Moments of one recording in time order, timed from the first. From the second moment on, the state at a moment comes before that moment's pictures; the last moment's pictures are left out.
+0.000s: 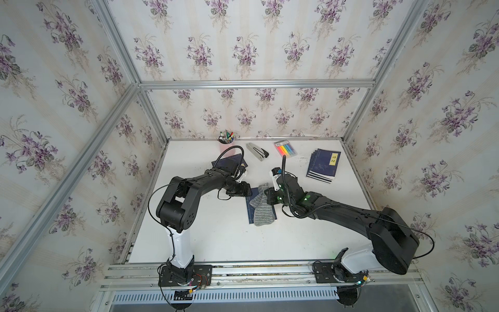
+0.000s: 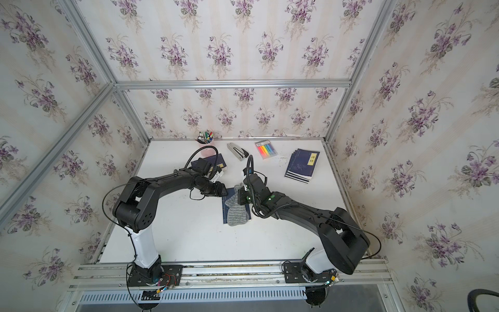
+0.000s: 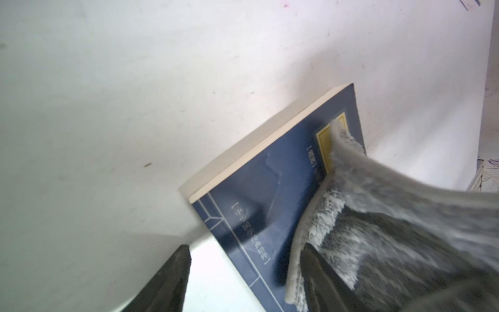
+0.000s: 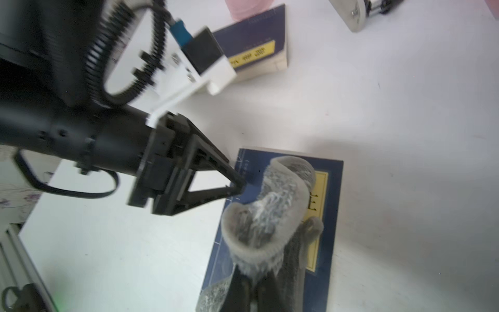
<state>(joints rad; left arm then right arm) -0.37 1.92 1.20 -0.50 0.43 -0.20 0.78 1.48 0.81 -0.07 0.02 0.49</state>
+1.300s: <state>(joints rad) -0.41 2.05 1.41 -0.59 0.50 -0.09 0.86 1.68 0.95 -0.36 -0.01 0.20</state>
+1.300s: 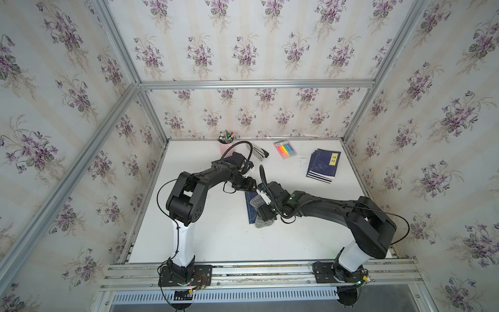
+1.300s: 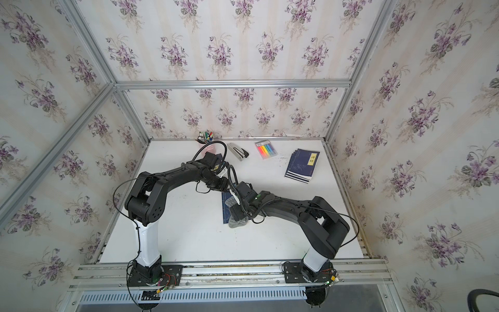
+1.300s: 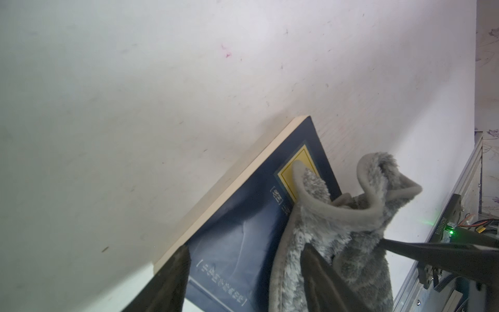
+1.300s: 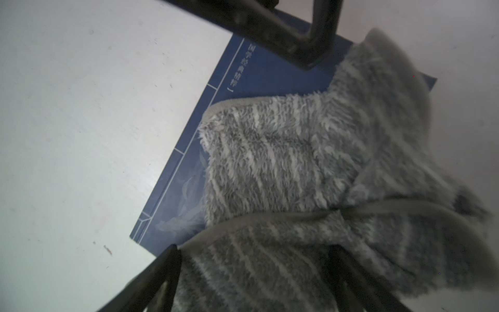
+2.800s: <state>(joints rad) -0.40 2.14 1.40 -0.45 0.56 -0.13 0.98 1.78 0.94 -0.13 -0.12 0.54</state>
